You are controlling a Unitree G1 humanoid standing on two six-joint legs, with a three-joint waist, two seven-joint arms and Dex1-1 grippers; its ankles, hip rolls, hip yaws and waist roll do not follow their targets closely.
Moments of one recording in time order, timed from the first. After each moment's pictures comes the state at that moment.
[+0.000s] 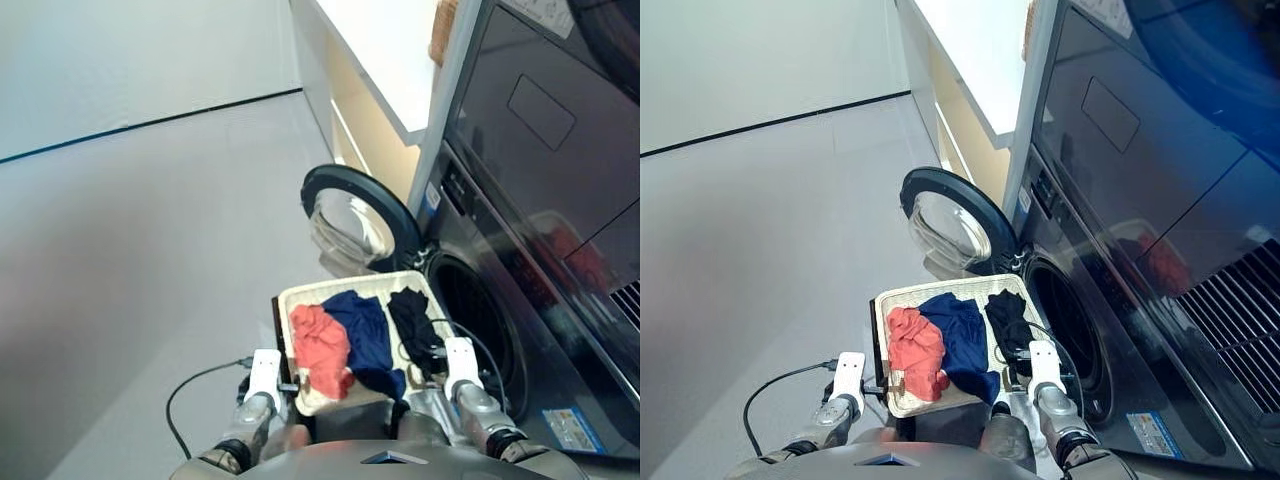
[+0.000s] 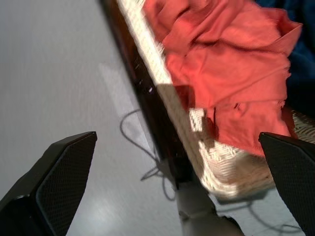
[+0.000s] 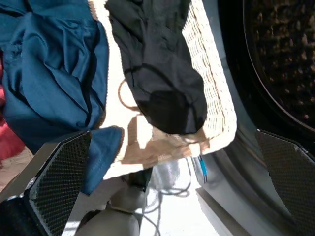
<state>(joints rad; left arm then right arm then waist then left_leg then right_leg) -0.14 0.11 -0.35 1.19 -0.17 -0.25 0.03 -0.17 -0.23 0.28 1.15 0.28 -0.23 -0.03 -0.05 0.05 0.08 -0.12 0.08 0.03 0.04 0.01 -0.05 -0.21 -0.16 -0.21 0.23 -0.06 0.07</state>
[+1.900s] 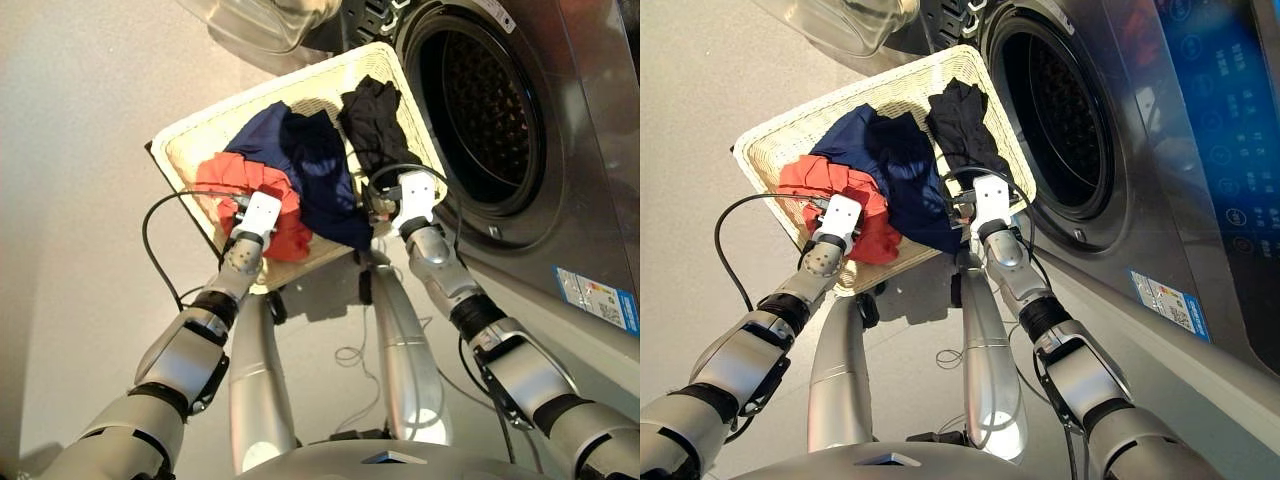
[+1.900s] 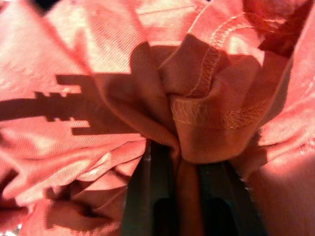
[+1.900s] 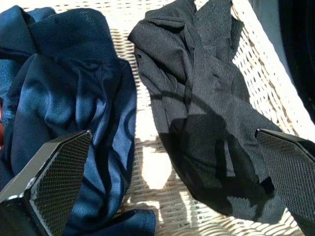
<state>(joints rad) -0.73 0.30 -0.45 1.11 -0.18 -0.28 0.21 -0.64 -0.24 0.46 0.68 0.40 -0.30 -0.09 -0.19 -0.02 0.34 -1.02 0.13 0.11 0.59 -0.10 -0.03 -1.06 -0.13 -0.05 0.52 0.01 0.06</state>
